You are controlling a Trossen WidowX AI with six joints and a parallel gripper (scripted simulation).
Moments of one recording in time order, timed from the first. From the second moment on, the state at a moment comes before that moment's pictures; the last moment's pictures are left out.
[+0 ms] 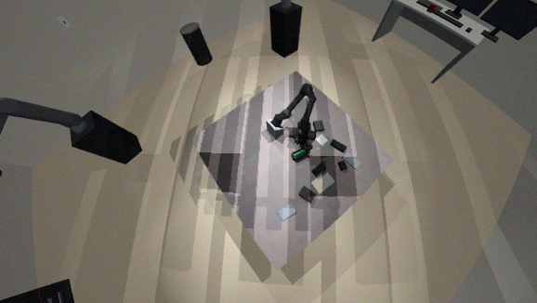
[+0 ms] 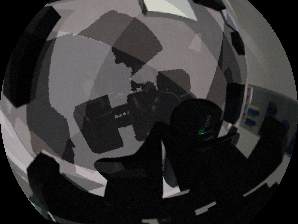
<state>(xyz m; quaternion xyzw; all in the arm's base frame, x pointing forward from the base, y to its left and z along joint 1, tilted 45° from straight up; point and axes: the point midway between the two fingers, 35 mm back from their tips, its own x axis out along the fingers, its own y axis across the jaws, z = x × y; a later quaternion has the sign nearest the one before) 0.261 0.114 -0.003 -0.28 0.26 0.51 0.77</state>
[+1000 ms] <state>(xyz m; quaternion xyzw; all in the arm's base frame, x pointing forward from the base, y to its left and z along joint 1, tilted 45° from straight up) 0.299 0.109 -0.003 -0.28 0.26 0.51 0.77</state>
